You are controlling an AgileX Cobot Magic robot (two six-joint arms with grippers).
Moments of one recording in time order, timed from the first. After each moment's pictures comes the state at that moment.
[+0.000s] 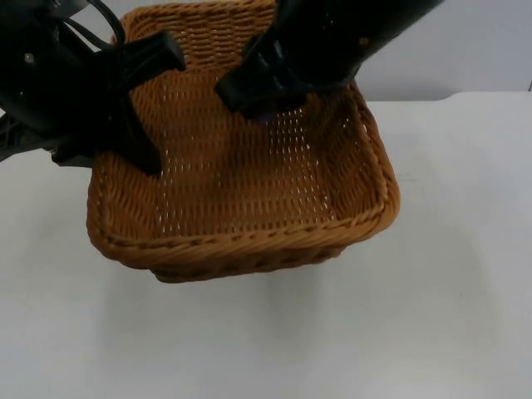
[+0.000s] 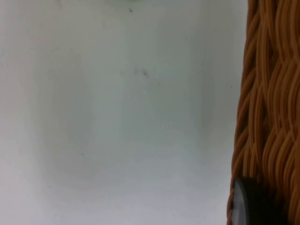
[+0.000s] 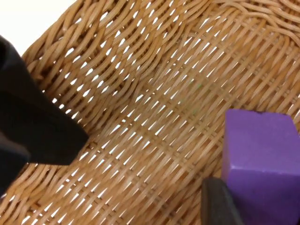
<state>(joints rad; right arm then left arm) 0.73 1.84 -1.40 0.03 0.44 -0.12 -0.28 1.54 -0.95 -0.52 0.65 -0.11</state>
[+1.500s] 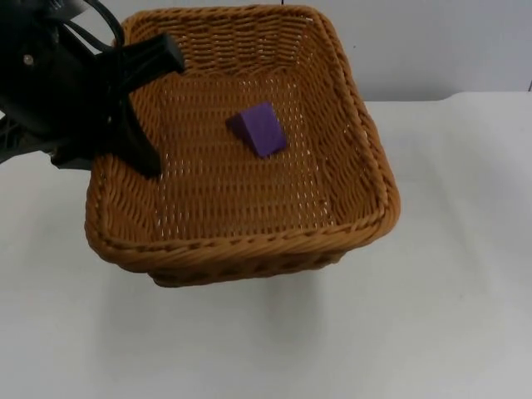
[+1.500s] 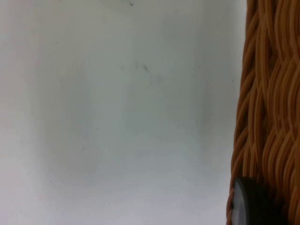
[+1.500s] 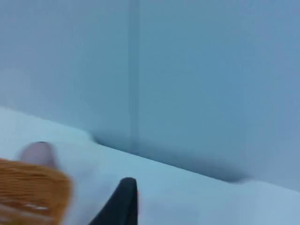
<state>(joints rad) 0.25 1.29 -1.40 0.00 0.59 -0.05 -0.28 1.54 -0.95 -0.52 0.66 -0.11</state>
